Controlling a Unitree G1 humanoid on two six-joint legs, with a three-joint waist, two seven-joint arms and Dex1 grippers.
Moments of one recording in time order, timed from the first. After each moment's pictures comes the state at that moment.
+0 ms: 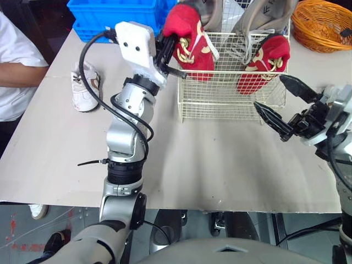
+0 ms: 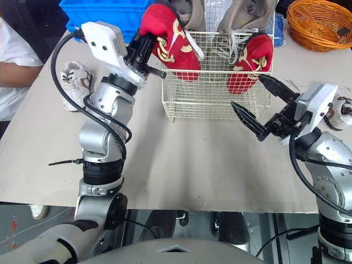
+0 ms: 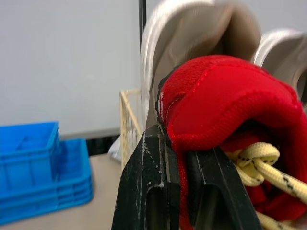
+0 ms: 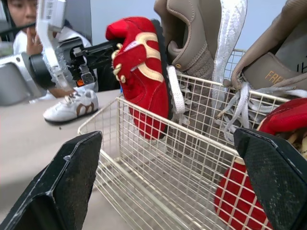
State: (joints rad) left arm -0.62 0.21 -0.01 -0.22 -0.21 0.31 -0.20; right arm -0.07 -0.56 -0.26 -0.59 0.66 0.29 0.65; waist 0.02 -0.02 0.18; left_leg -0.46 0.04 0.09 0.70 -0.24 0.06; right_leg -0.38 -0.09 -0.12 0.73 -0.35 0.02
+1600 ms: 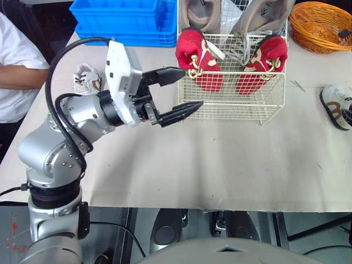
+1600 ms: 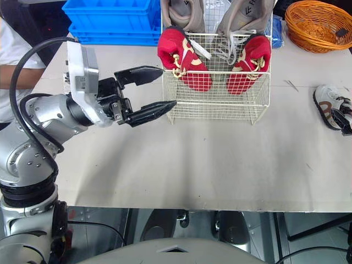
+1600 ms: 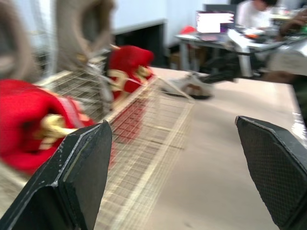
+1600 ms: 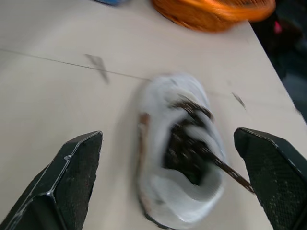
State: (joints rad) left arm -0.50 0.73 0.16 -0.59 -0.89 0.80 -0.74; right arm -0.26 -0.88 -0.51 0.49 0.38 0.26 0.65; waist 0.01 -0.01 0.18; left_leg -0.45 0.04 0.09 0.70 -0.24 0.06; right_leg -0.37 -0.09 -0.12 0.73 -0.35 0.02
